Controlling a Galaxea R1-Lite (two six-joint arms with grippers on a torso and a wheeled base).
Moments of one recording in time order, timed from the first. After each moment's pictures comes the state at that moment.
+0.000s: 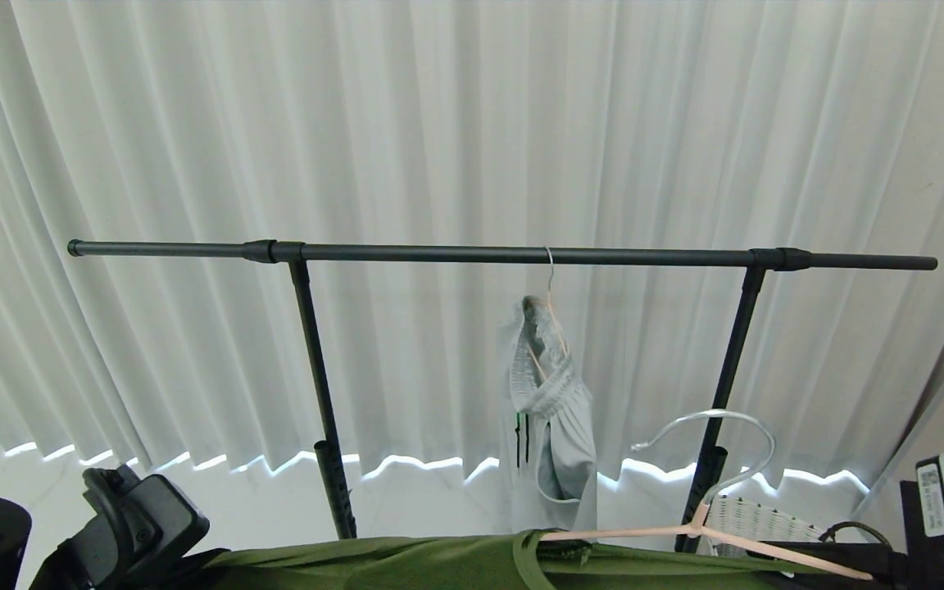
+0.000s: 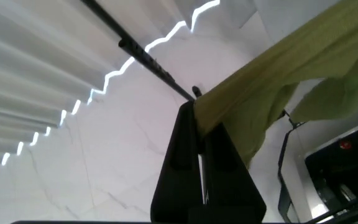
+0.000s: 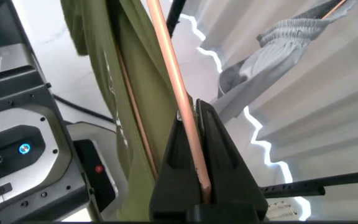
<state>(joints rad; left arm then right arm) -0.51 1.06 -0.29 -0.08 0.18 0.33 0.91 1.07 -0.50 -0.14 0.11 -0.23</state>
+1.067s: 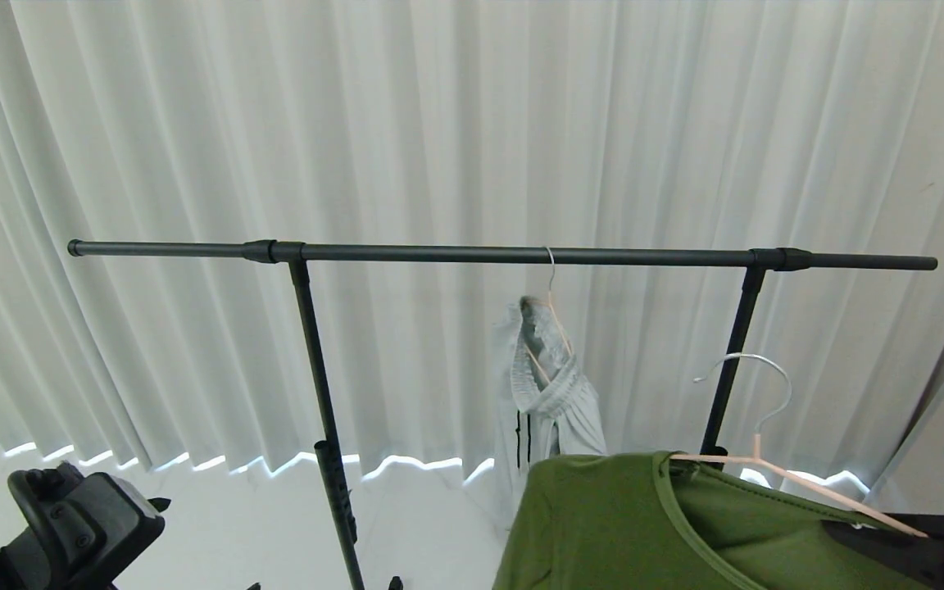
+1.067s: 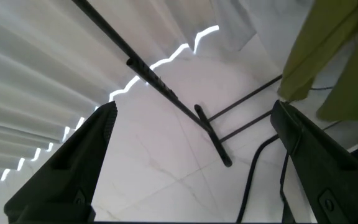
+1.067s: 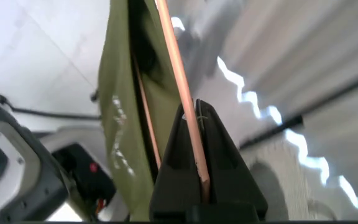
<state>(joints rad) -0.50 0.97 -0.29 -0.09 0.18 0.33 0.58 0.98 -0.51 0.09 0.10 -0.16</state>
